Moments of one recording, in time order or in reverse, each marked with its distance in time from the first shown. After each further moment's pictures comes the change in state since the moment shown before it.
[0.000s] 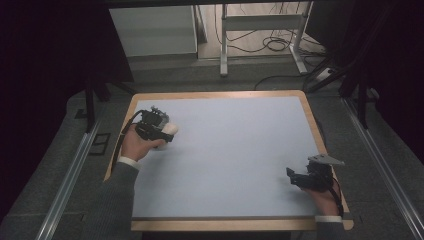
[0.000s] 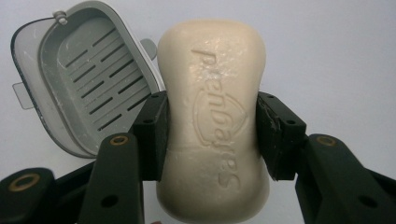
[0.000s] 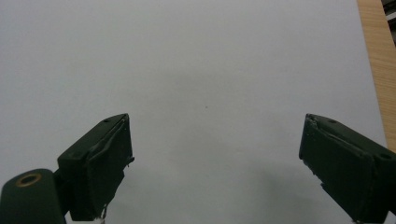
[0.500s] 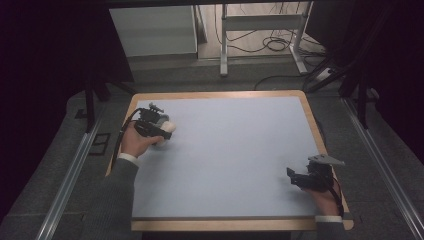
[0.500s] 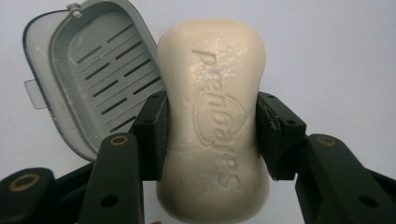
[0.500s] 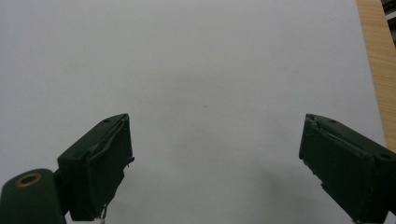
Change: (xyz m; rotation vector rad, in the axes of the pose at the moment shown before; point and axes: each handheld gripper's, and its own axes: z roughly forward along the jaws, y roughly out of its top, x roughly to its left) left arm 0.014 0.005 0.008 0.020 0.006 -0.049; right arm -0.001 0.000 0.000 0.001 0.000 0.003
